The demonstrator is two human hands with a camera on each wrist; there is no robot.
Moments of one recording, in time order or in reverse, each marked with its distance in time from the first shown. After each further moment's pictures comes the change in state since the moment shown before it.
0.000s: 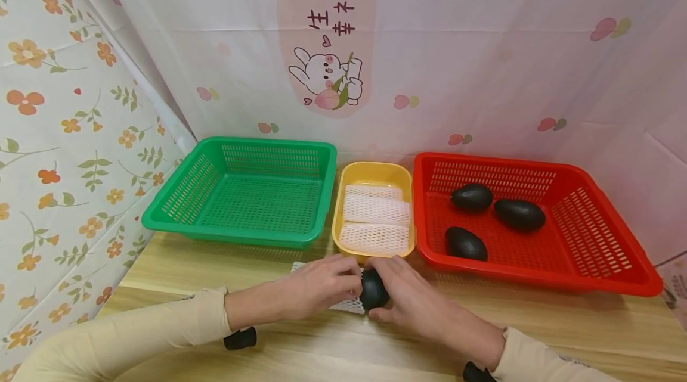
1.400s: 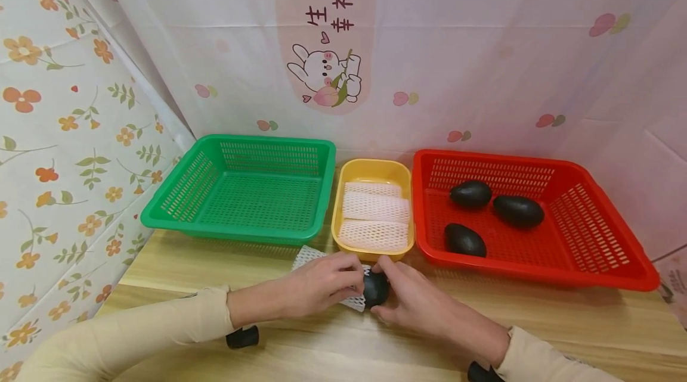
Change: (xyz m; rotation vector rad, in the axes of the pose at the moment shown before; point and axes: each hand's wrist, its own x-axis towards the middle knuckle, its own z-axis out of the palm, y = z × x) left_hand 0.004 -0.001 0.006 -0.092 0.127 0.069; right_hand -0.006 0.014 0.004 0.145 0.008 -0.073
